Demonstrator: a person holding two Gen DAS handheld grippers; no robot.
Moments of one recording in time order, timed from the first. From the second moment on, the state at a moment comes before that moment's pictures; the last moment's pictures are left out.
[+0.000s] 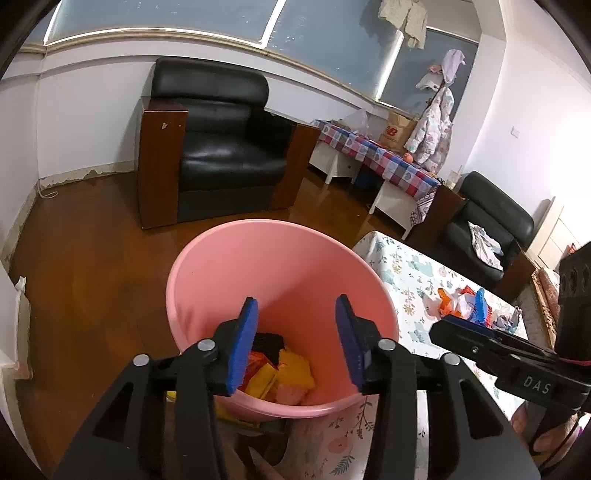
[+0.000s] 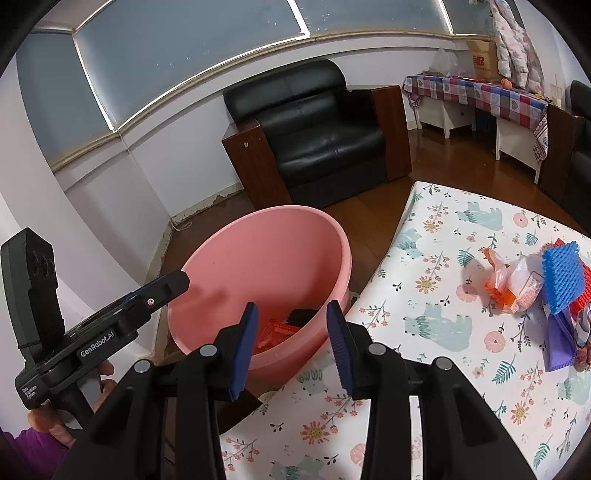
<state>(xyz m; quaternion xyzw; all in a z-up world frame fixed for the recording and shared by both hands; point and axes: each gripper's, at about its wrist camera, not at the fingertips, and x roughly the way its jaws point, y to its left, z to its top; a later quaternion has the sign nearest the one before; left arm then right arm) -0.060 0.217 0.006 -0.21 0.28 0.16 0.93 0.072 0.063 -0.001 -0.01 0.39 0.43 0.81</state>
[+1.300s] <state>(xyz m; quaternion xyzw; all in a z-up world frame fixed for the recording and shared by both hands) 0.016 0.062 0.021 -0.09 0.31 -0.05 0.95 0.075 -0.177 0.012 0.06 0.33 0.24 0.91</state>
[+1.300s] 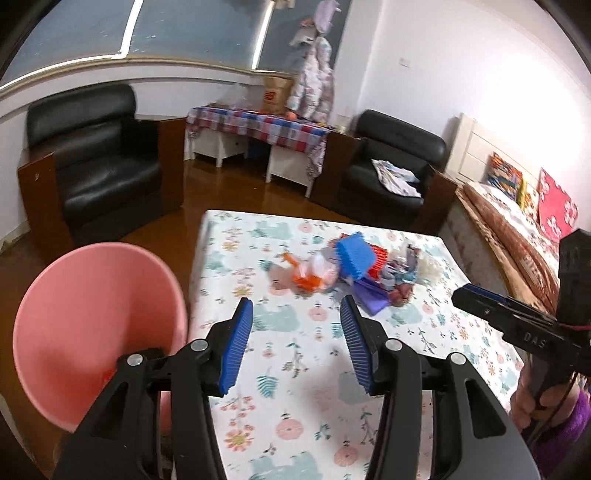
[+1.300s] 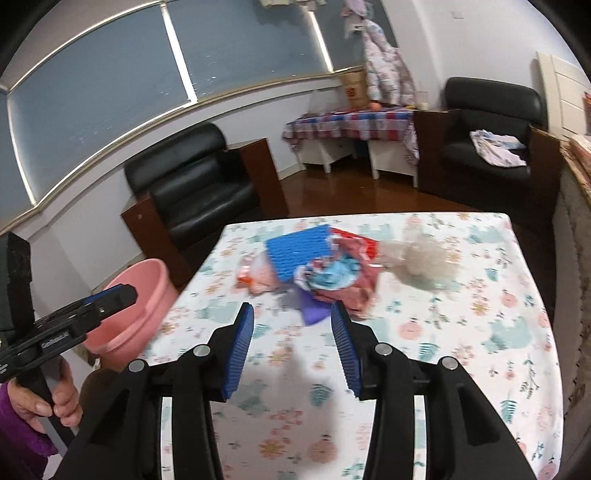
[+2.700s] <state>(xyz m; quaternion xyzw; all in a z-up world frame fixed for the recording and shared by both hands) 0.168 -0.009 -0.012 -0.01 0.34 -0.07 0.94 0.148 -0.164 -0.032 0.09 0.32 0.21 0.92</state>
